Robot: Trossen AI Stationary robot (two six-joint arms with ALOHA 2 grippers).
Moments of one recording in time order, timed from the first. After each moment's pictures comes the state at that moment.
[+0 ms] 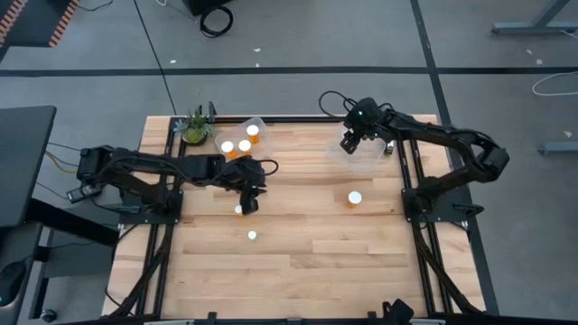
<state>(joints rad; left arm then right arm) 0.04 1.35 0.92 -0.41 -0.08 -0.11 -0.74 1.36 0.83 -0.36 0.08 -0.10</state>
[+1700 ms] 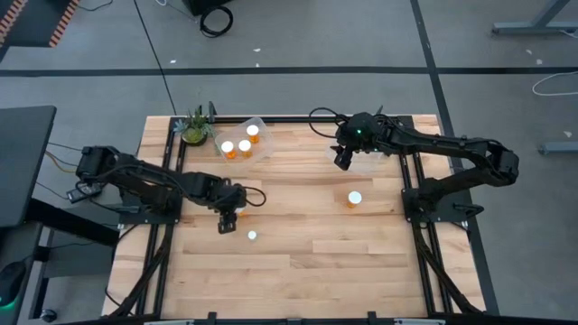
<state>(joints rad) -0.11 1.36 0.70 -0.60 -0.05 -0.28 -0.47 1.24 0.83 -0.34 0.10 -0.08</state>
